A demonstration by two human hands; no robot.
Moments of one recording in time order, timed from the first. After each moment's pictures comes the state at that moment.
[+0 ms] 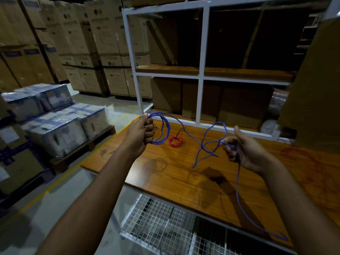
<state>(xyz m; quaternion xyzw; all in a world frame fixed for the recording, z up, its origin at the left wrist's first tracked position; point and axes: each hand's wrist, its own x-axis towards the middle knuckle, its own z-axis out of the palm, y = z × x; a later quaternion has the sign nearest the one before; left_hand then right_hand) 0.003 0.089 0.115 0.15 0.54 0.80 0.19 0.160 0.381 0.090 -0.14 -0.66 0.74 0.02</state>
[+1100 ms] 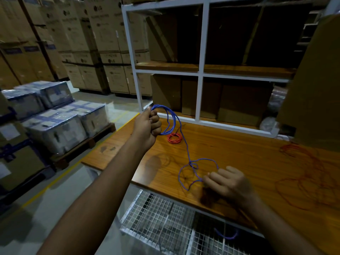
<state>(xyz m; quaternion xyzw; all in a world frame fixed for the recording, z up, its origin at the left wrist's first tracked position) 0.017 0.114 0.126 0.09 0.44 0.87 0.21 0.199 0.337 0.002 0.30 -0.82 -0.15 0.46</state>
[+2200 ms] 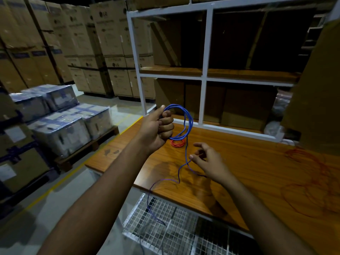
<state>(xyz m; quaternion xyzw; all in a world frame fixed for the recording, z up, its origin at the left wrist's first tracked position) 0.039 0.112 0.151 0.19 0.38 0.84 0.34 0.135 0.287 0.053 -0.13 -0.90 0.40 0.11</state>
